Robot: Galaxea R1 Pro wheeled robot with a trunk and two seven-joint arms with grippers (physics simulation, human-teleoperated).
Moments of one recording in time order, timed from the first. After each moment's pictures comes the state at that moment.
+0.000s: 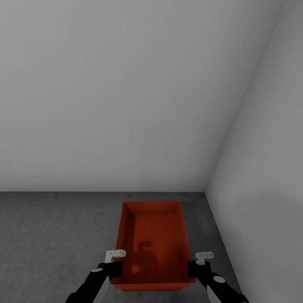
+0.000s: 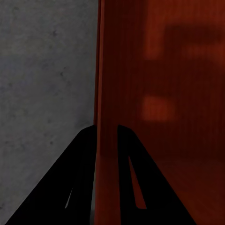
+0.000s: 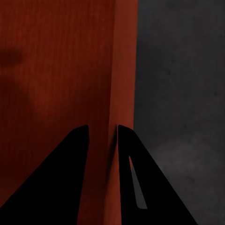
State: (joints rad) left arm -0.40 -0.11 0.00 -0.60 0.04 0.26 0.07; right arm -0.51 0.01 -0.01 -0.26 0.00 -0.13 0.15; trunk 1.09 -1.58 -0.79
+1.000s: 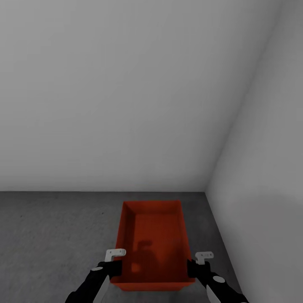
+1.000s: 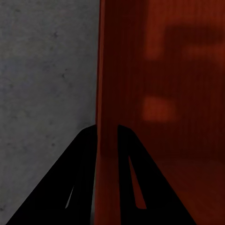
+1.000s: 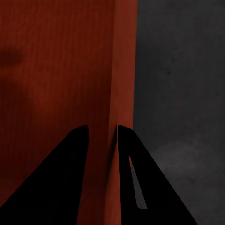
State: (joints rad) left arm -0.40 -0.11 0.00 -0.62 0.03 0.27 0.07; right arm -0.51 0.02 -0.02 -0.26 0.00 -0.14 0.14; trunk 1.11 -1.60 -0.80
